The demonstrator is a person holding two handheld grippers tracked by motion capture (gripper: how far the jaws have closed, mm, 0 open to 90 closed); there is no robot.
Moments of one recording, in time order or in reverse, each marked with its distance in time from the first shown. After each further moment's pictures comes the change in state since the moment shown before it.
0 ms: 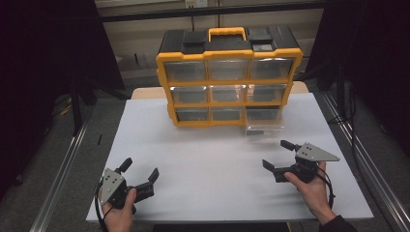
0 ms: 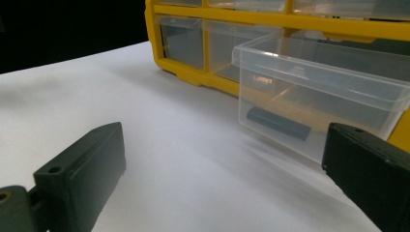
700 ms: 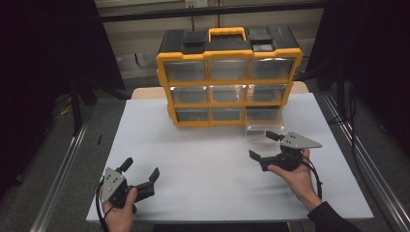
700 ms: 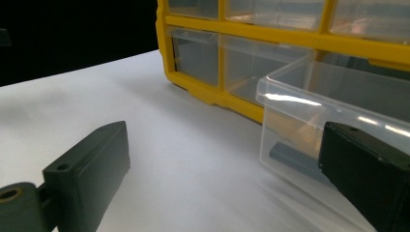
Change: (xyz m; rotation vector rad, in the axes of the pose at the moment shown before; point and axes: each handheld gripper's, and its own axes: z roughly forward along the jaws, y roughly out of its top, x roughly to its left) left arm -0.001 -0.001 0.003 0.000 -0.006 -0.009; right arm 0.003 0.020 0.041 -0.006 0.057 -0.012
